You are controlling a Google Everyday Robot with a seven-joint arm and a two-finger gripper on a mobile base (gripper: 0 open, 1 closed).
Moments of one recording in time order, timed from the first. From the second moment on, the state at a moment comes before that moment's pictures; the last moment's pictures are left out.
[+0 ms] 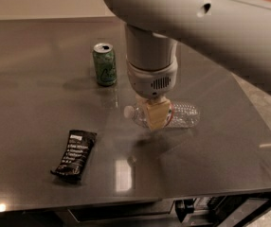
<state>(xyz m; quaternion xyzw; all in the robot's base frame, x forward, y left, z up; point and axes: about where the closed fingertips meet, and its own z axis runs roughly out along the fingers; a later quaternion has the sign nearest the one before) 0.444 -0.037 0.887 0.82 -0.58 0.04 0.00</state>
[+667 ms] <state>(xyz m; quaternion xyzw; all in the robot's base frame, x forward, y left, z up) 0.436 -0.039 0.873 0.81 -0.59 0.01 0.01</state>
